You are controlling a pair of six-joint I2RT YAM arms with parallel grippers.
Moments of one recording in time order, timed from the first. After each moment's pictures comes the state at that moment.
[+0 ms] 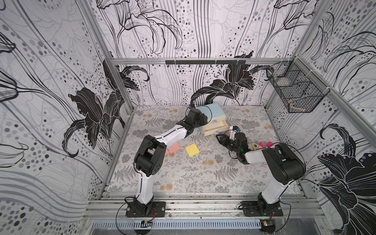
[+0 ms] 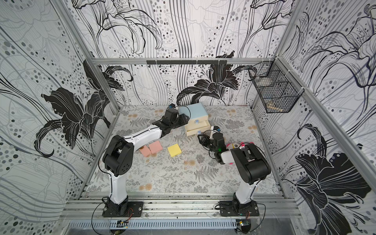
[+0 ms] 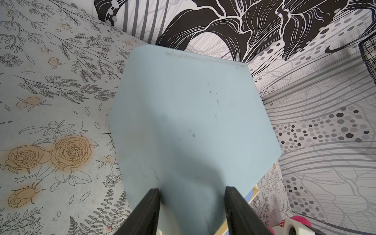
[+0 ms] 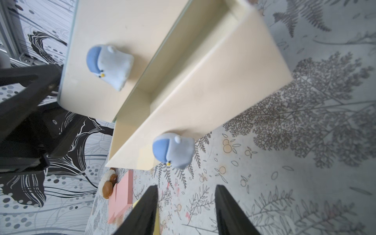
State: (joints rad) left arm -0.53 2.00 1.53 -0.06 -0.02 -0.79; right arm 0.35 1.75 0.62 0.76 -0.25 0.82
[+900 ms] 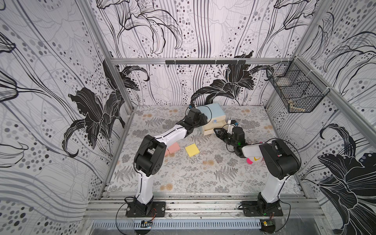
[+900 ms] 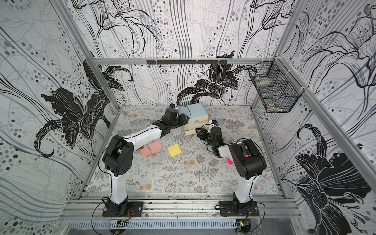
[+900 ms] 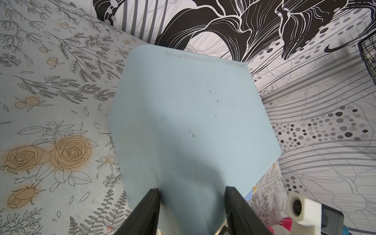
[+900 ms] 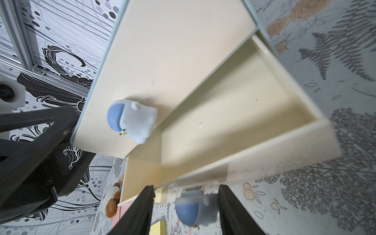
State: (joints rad) left arm -0.53 2.00 1.53 -0.06 0.00 -0.78; right arm 0.34 1.83 0.77 0.75 -0.25 0.81
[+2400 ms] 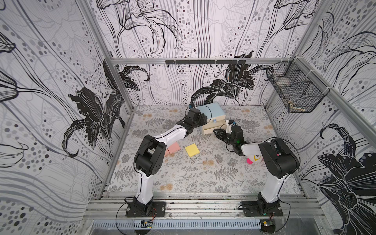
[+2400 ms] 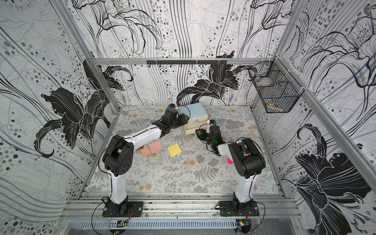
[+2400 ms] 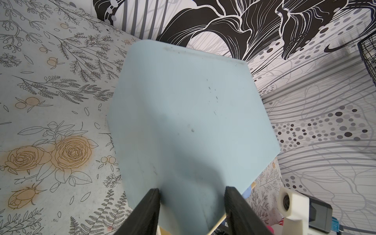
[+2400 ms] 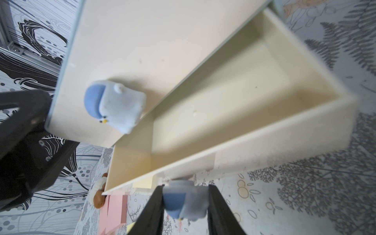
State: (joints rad) left arm -0.53 2.00 1.53 -0.06 0.00 -0.78; right arm 0.34 1.85 0.81 0.65 -0.27 0.74
